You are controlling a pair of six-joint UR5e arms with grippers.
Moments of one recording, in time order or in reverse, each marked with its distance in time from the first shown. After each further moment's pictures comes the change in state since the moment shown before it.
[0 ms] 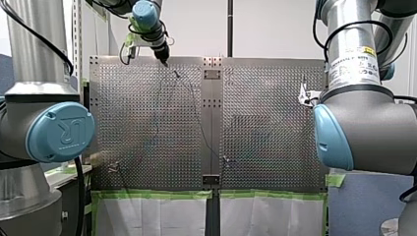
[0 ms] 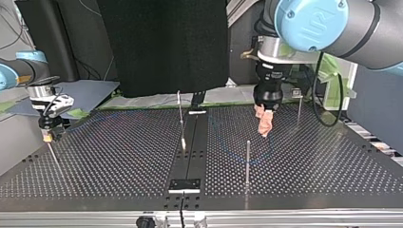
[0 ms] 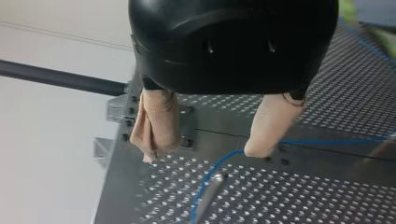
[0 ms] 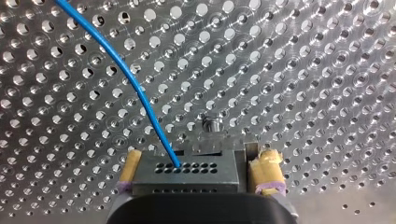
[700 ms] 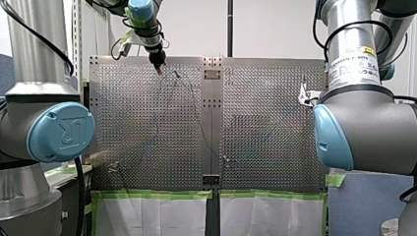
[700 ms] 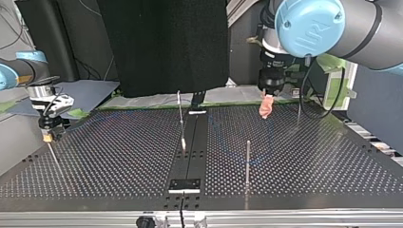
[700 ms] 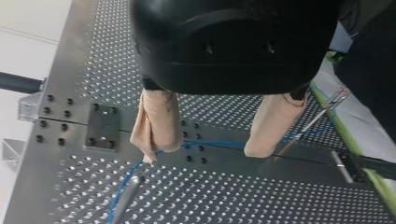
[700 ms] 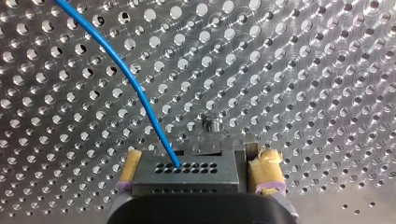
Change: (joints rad) left arm 0.007 0.001 -0.001 -0.202 0.006 0.088; right arm 0.000 0.000 0.000 0.000 0.000 0.000
